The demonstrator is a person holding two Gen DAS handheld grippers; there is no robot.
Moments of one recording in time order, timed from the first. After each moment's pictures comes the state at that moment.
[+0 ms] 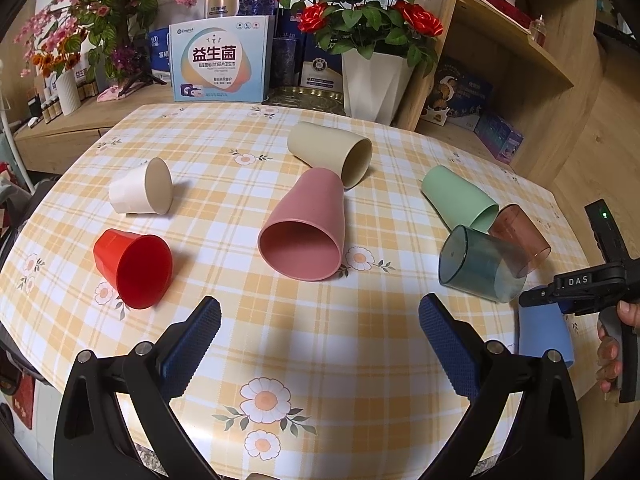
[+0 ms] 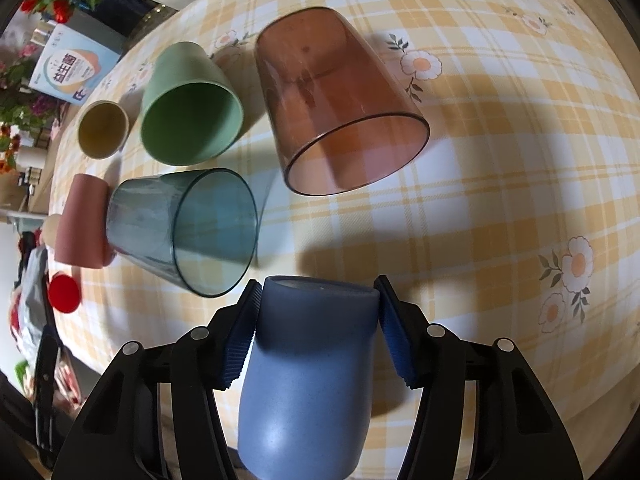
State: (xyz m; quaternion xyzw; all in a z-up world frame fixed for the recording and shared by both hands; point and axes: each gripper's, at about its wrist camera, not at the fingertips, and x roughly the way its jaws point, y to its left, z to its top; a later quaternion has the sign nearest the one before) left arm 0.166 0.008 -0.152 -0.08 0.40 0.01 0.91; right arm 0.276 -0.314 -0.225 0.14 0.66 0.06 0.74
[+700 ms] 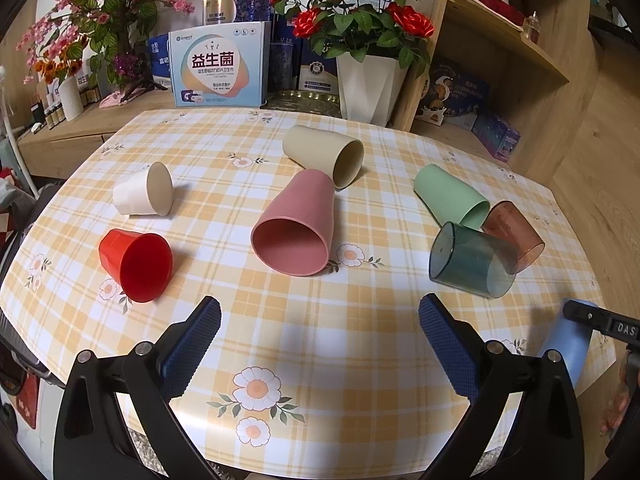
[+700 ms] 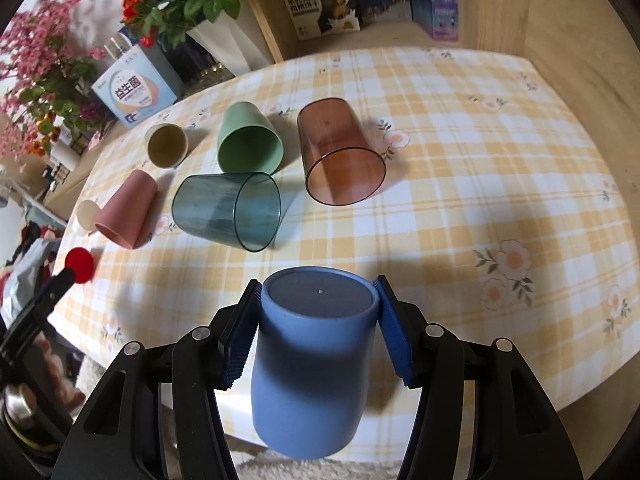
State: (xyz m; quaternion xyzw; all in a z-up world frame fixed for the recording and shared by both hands) left arm 0.155 -0.006 -0.143 -0.07 0.40 0.02 0.91; right arm 0.185 -0.333 -0.169 0.10 0.51 0.08 0.85
